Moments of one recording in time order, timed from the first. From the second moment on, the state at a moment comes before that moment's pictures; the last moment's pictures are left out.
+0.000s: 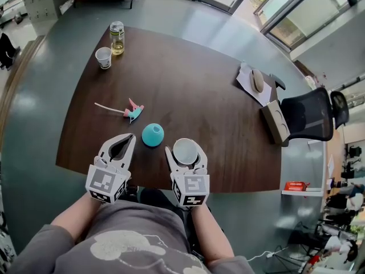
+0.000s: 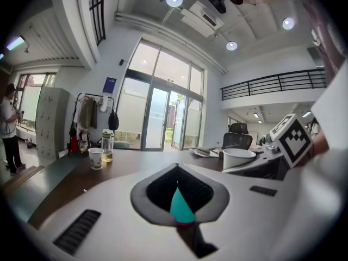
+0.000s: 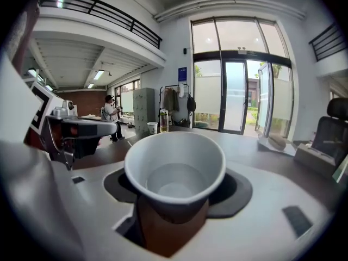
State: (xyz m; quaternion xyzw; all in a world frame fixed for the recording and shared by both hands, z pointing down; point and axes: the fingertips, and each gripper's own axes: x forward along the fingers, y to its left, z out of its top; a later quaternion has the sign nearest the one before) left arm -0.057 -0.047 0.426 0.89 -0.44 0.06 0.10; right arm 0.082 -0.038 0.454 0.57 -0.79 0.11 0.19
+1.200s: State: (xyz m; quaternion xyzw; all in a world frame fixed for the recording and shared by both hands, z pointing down) left arm -0.048 -0.090 0.443 0.87 -0.47 0.10 0.11; right arm 0.061 -0.067 0.472 0.45 -0.83 0.17 0.27
